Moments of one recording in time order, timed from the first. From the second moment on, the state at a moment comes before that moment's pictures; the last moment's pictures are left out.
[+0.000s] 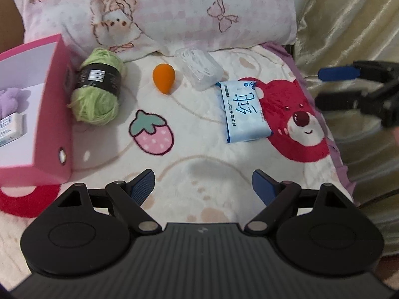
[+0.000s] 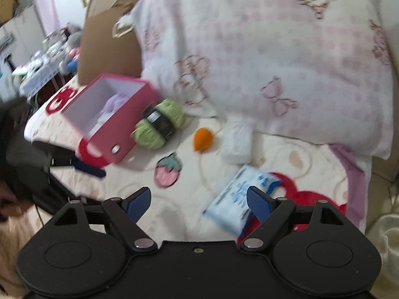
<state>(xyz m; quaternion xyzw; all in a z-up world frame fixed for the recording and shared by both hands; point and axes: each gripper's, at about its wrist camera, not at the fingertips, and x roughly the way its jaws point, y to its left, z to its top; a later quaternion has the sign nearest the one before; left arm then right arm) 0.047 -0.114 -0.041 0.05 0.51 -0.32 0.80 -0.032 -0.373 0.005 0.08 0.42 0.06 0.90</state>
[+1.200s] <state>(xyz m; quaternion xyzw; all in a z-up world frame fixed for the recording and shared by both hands) 0.062 -0.206 -0.145 -0.08 0.53 -0.29 0.79 0.086 -0.438 -0.131 0.06 0.49 0.06 0.87</state>
